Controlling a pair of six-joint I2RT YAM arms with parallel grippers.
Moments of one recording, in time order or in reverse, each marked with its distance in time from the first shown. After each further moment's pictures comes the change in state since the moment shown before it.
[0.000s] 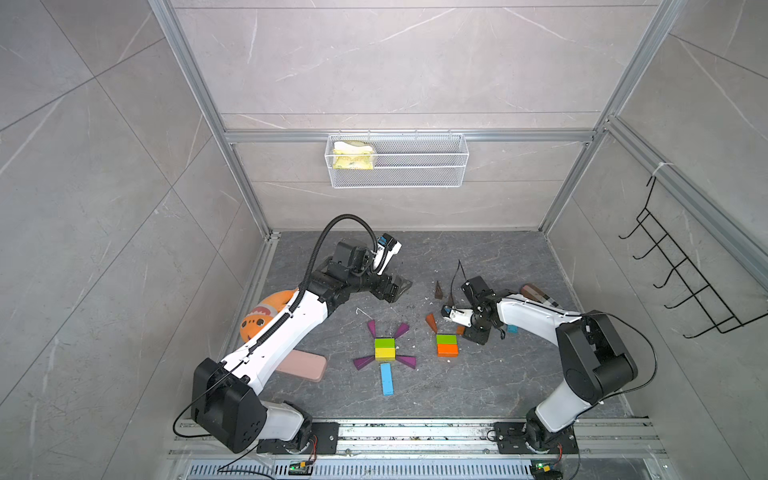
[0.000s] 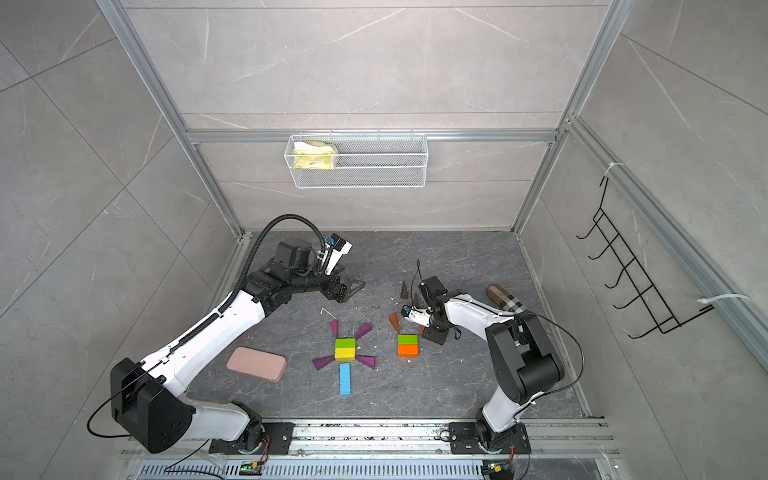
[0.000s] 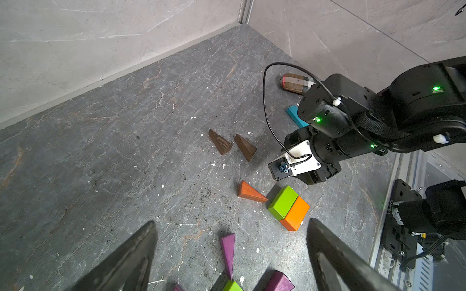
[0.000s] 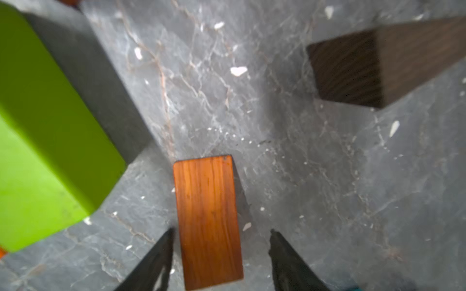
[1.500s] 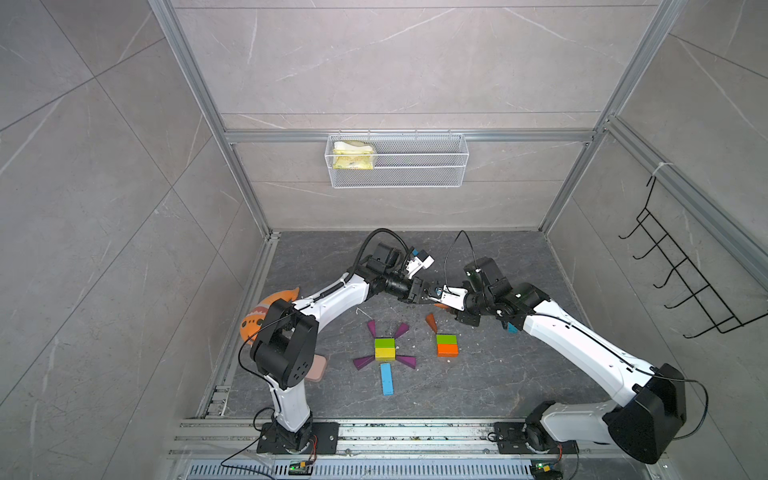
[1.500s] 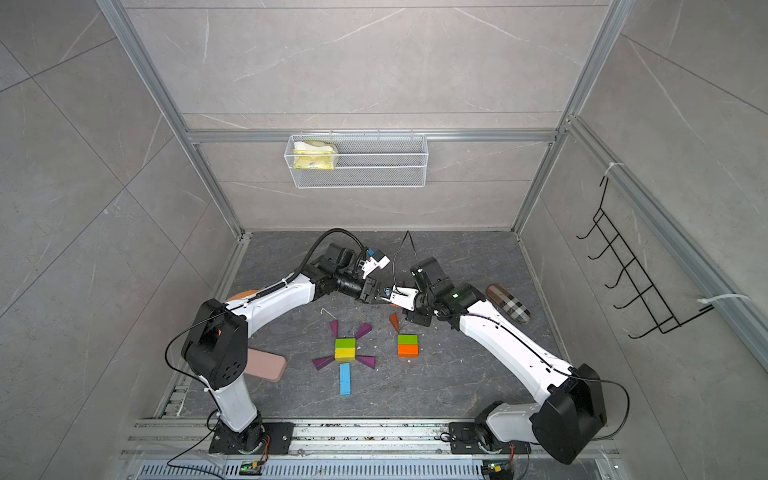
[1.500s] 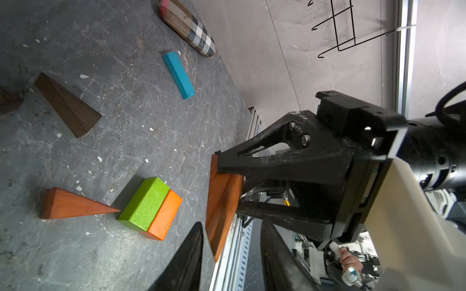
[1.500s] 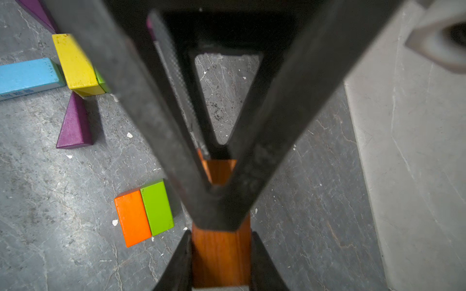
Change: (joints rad) left arm -0.064 0.422 0.117 0.127 0.658 -0.410; right arm 0.193 -0.317 0.211 -0.084 -0.110 0.011
